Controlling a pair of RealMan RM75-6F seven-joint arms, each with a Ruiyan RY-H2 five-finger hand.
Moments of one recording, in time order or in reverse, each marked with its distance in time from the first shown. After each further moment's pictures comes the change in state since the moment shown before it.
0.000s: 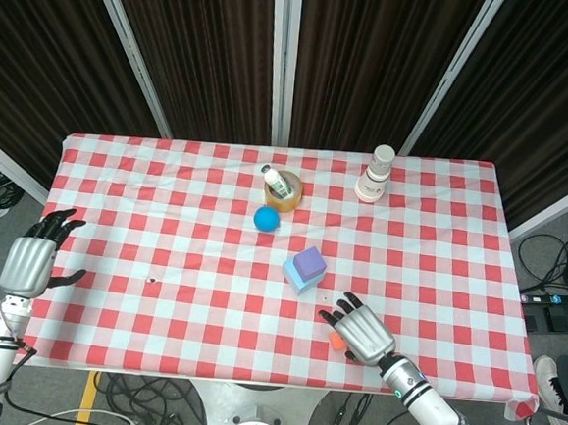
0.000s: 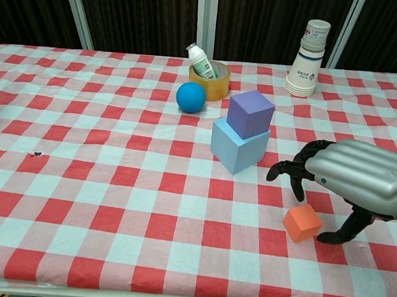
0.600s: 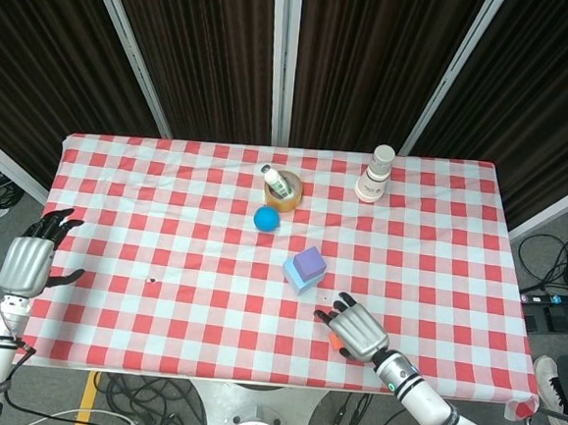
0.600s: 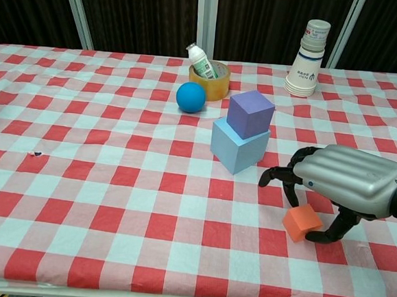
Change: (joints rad) left arm 0.001 -0.006 -0.003 0.013 -0.008 -0.004 -0.004; right arm 0.027 -0.026 0.028 0.031 0.039 -0.078 0.019
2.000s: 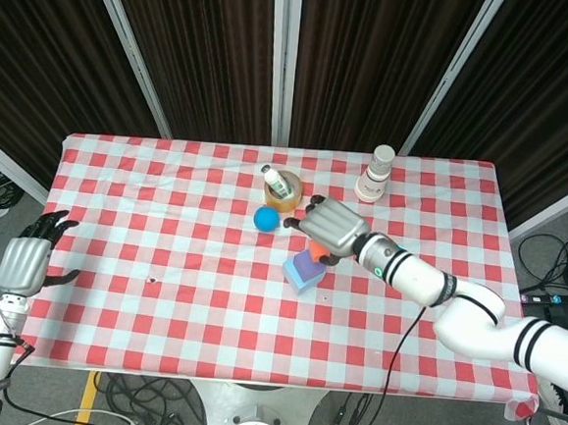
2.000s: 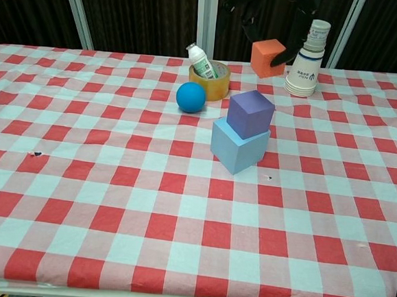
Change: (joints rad) left arm -0.002 -0.018 -0.005 0.047 -0.038 -0.048 -0.002; right arm 0.569 0.366 0.314 0.070 -0.013 -0.576 0.540
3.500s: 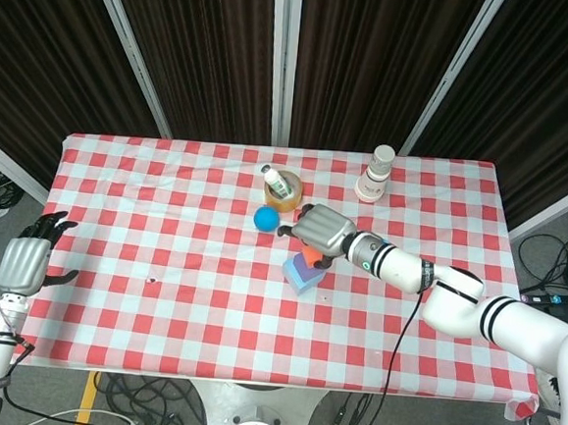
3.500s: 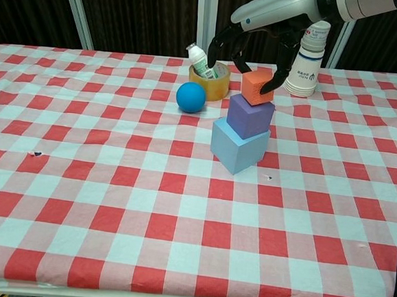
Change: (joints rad) left arm -0.004 -0.017 0.002 0.039 -0.005 -0.023 -0.010; right arm 0.130 -0.117 -0.229 0.193 -0.264 0.108 0.392
